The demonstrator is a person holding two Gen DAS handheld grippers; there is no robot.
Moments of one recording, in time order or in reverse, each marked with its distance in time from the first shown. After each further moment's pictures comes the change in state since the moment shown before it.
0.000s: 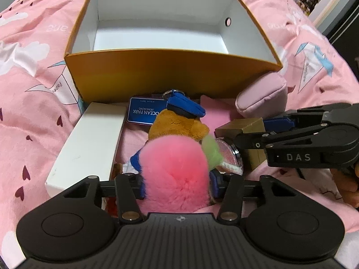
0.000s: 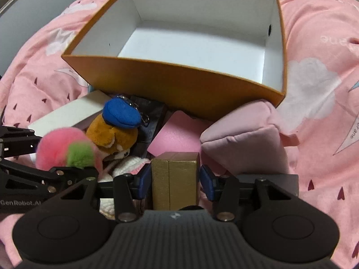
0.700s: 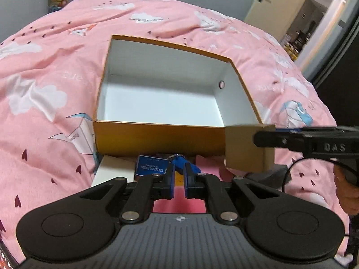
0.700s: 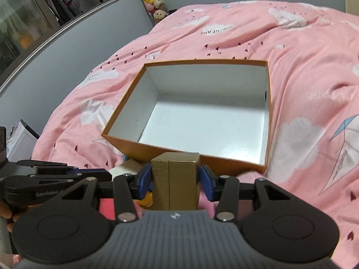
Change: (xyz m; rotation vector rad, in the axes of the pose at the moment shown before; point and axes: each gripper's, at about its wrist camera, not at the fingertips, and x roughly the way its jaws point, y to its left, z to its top) left arm -0.051 0.013 0.025 -0.018 -0.232 -0.070; right arm -0.076 -0.008 0.028 0.063 -0.272 0.123
